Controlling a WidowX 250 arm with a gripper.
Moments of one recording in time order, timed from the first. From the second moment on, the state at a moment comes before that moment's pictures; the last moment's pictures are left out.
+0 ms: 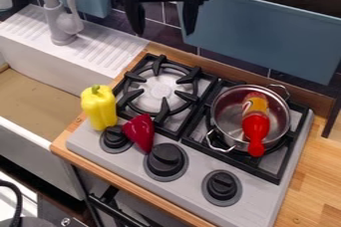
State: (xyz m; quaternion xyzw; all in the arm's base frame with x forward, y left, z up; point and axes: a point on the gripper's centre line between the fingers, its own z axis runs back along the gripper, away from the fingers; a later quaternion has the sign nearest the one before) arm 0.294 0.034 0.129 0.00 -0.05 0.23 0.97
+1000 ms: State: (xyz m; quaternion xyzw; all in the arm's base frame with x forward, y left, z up) arm 0.257 0.045 0.090 -0.02 -0.08 0.44 0.89
